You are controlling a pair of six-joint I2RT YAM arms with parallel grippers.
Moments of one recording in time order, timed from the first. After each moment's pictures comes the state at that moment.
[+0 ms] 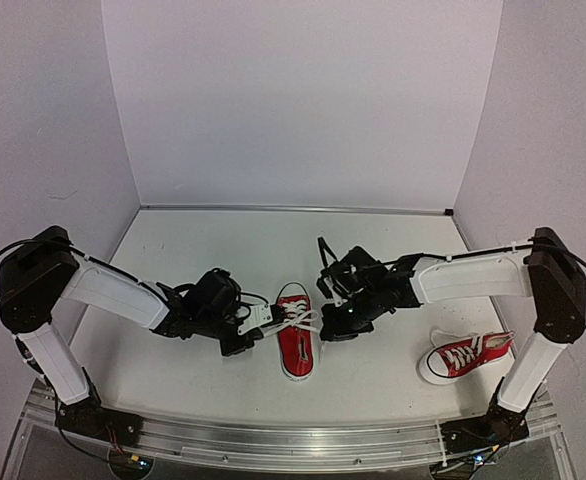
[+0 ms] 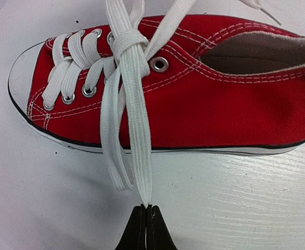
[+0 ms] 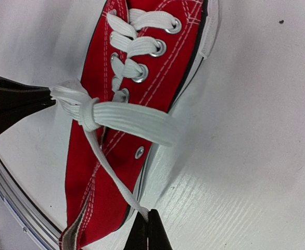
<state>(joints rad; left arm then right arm) -0.92 1.70 0.75 0.12 0.11 0.48 0.90 1.74 1.09 -0.42 -0.17 0.56</state>
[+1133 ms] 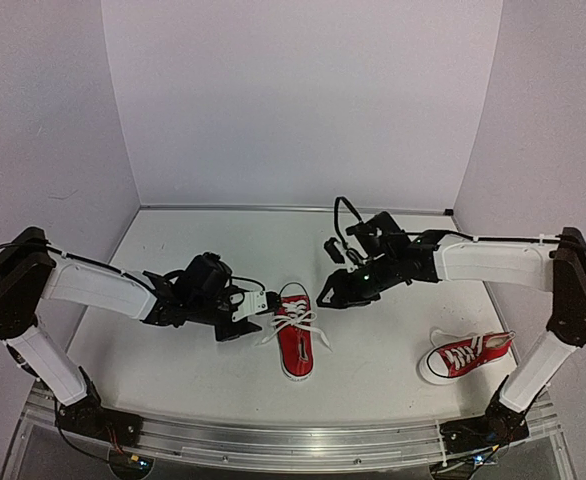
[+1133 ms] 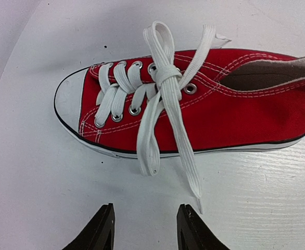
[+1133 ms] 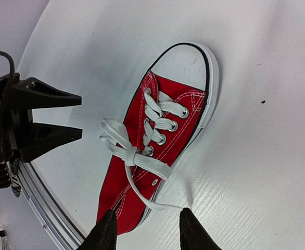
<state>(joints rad) -0.88 1.61 0.78 0.07 0.12 0.61 0.77 1.67 1.15 -0.40 -0.30 0.41</state>
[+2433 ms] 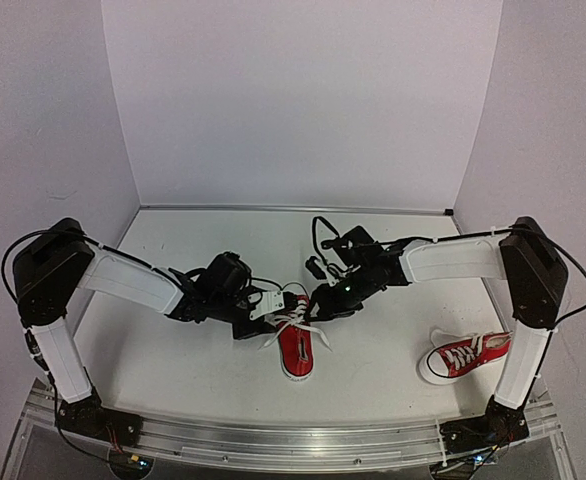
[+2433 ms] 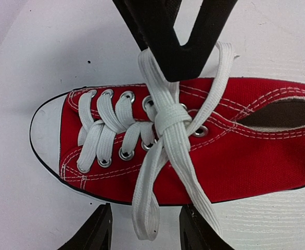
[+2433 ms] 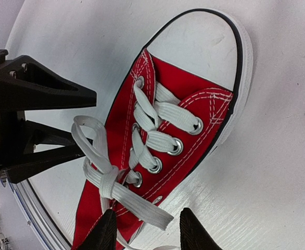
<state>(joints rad) -0.88 1.79 0.91 0.11 0.18 0.61 0.77 1.88 1.23 -0.36 -0.38 0.34</state>
